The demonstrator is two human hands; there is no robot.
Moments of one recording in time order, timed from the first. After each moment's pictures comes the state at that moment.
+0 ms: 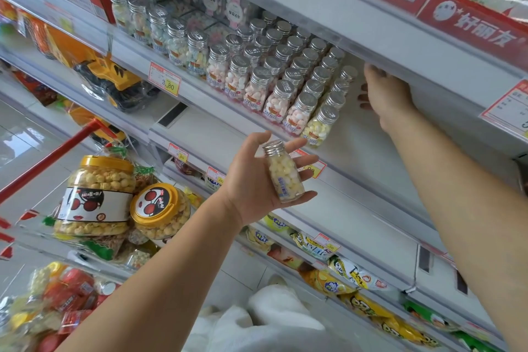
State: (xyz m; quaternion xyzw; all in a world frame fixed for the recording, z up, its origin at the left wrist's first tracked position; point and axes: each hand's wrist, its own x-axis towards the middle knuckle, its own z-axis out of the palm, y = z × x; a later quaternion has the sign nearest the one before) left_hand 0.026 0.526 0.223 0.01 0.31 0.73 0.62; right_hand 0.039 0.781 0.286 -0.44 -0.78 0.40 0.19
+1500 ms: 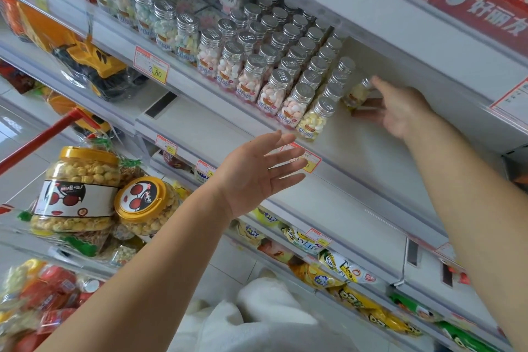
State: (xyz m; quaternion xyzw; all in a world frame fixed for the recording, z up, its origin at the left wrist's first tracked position) left_hand 0.021 0.530 0.219 -0.01 0.36 0.74 0.57; right_hand 0.065 0.790 0.285 -0.45 -0.66 0.58 0.18
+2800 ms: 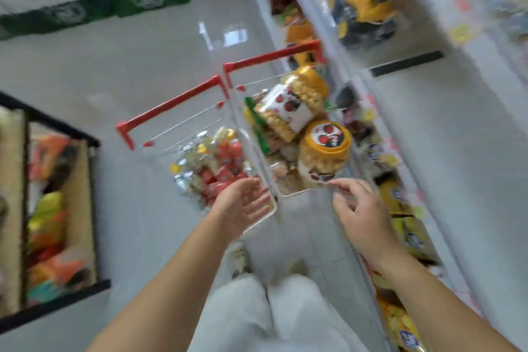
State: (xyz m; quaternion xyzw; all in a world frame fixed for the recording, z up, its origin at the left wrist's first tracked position) left_hand 0.100 0.253 0.074 -0.47 0.37 0.77 0.23; right_hand 0.098 0.478 0.106 -0.01 -0.91 0.41 -0.11
